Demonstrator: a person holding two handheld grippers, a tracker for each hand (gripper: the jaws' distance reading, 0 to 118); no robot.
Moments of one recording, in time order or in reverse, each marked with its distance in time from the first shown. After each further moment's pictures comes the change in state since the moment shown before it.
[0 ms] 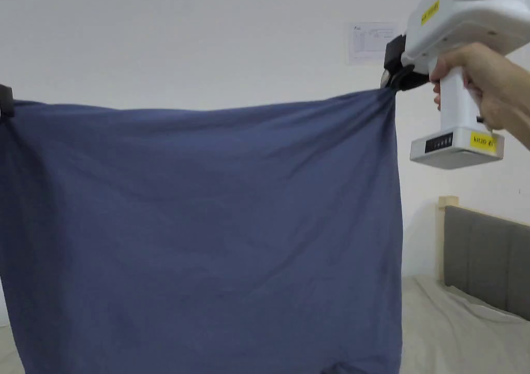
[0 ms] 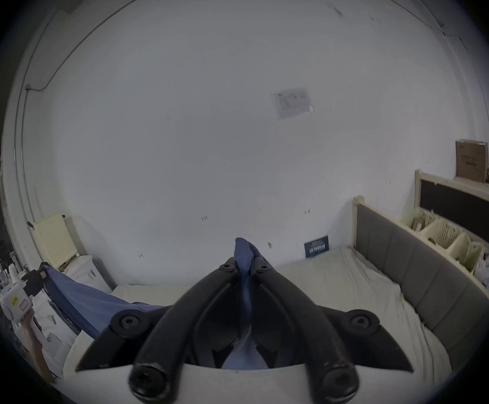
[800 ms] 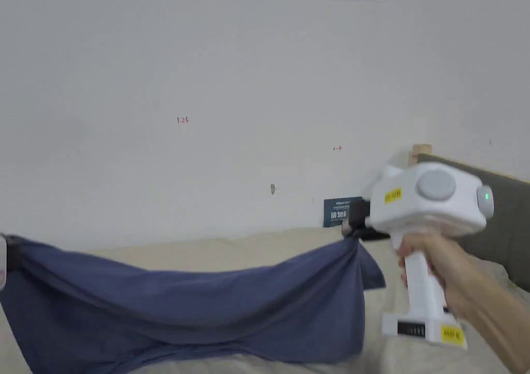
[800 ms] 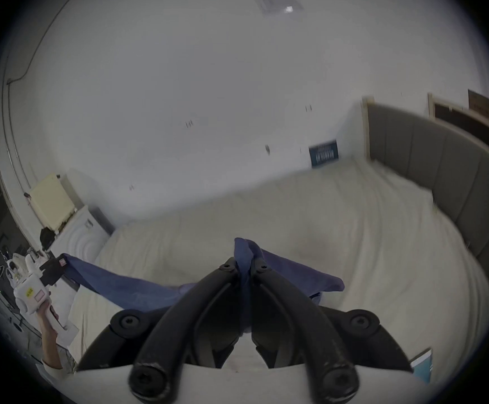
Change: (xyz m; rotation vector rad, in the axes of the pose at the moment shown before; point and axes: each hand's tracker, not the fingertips) left arm 0.012 -0.293 -0.002 -0.309 -0.097 -0.086; right arm 0.094 -0.314 -0.072 -0.408 0.041 -0.089
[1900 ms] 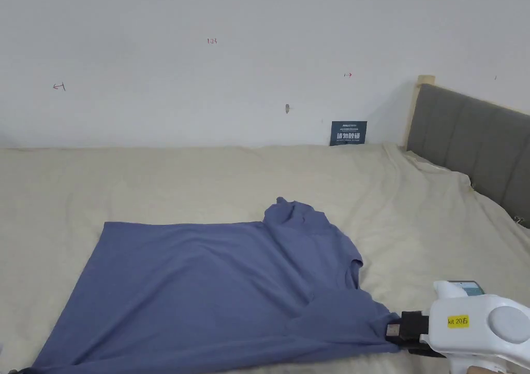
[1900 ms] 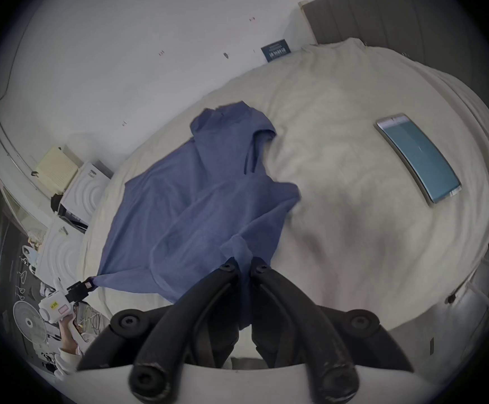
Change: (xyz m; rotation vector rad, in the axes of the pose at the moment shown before) left arm -0.009 -0.305 0.313 -0.435 0.011 0.104; right arm 0.145 -0.327 0.192 -0.270 0.005 -0.153
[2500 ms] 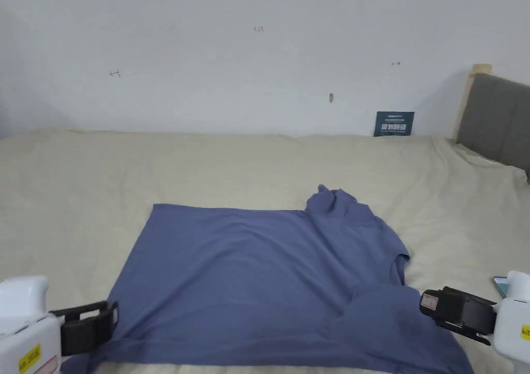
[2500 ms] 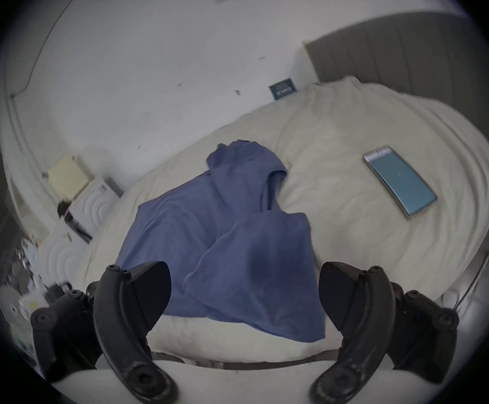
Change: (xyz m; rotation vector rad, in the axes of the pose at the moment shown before) left arm 0.000 0.013 0.068 0.247 -0.135 -0.009; right arm -0.035 -0.031 0.057 0.217 0.027 0.133
